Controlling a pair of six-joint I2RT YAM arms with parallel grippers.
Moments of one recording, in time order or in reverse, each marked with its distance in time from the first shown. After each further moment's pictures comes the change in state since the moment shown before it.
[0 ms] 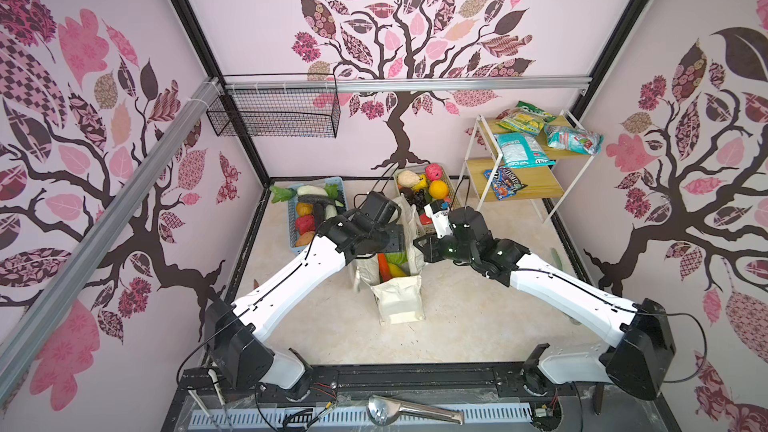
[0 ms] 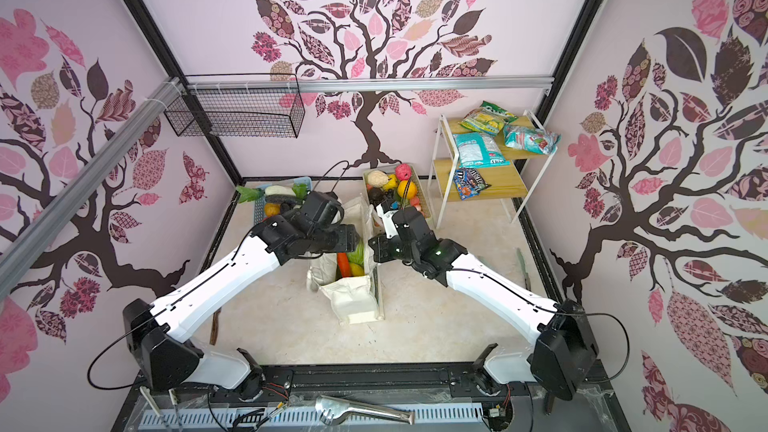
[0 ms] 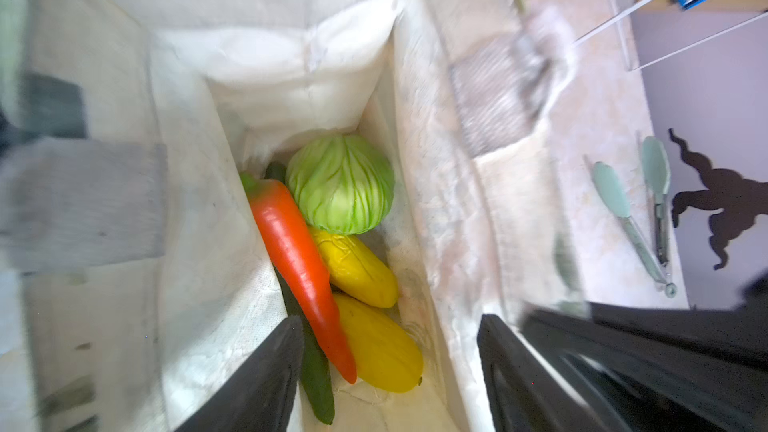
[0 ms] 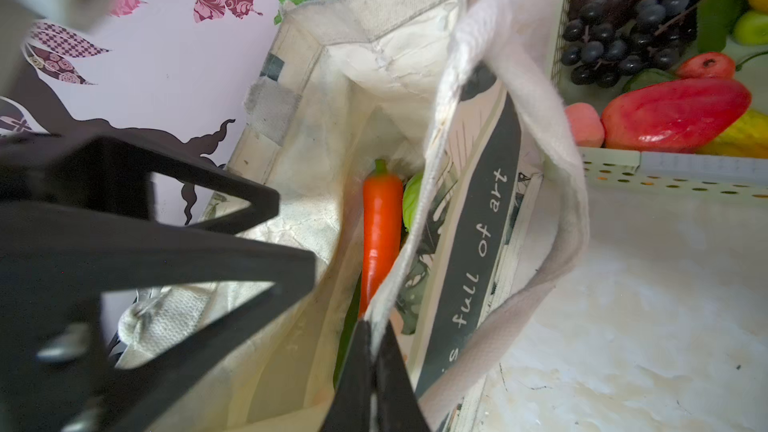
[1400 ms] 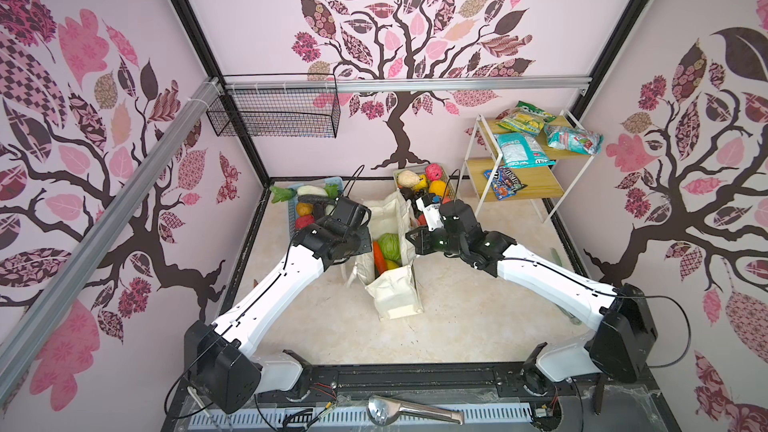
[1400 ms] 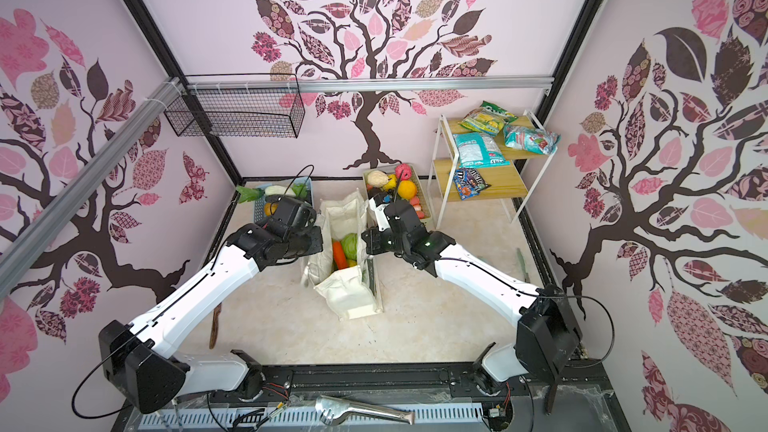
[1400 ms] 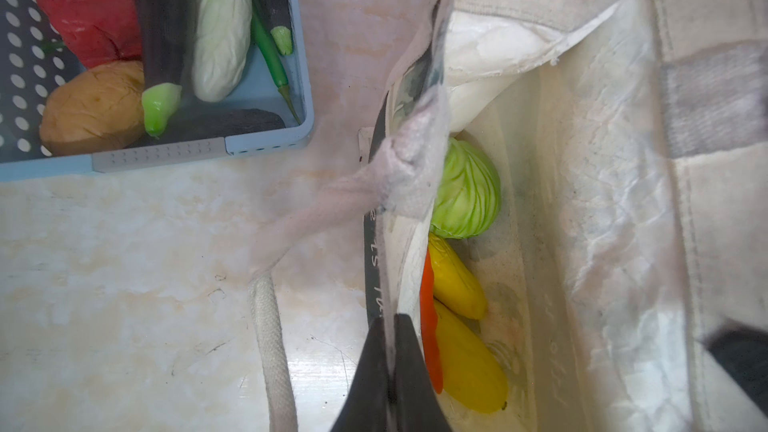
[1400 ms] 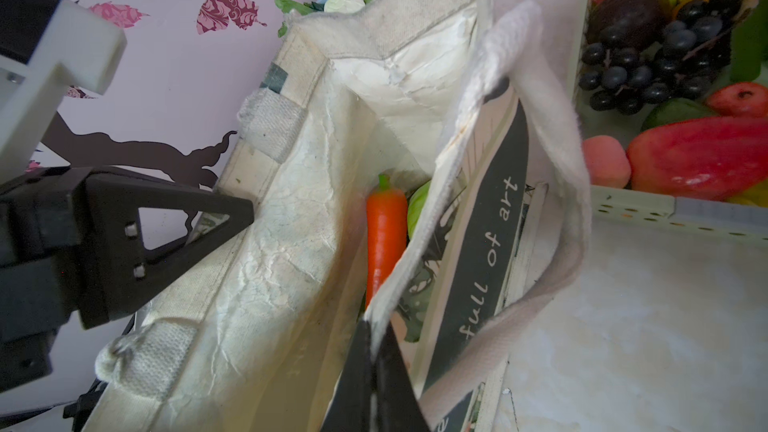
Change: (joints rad) left arm 0.160 -0.113 -0.219 0.035 -0.071 -0.010; right arm -0.001 0.125 0.097 0.050 -0.012 0.002
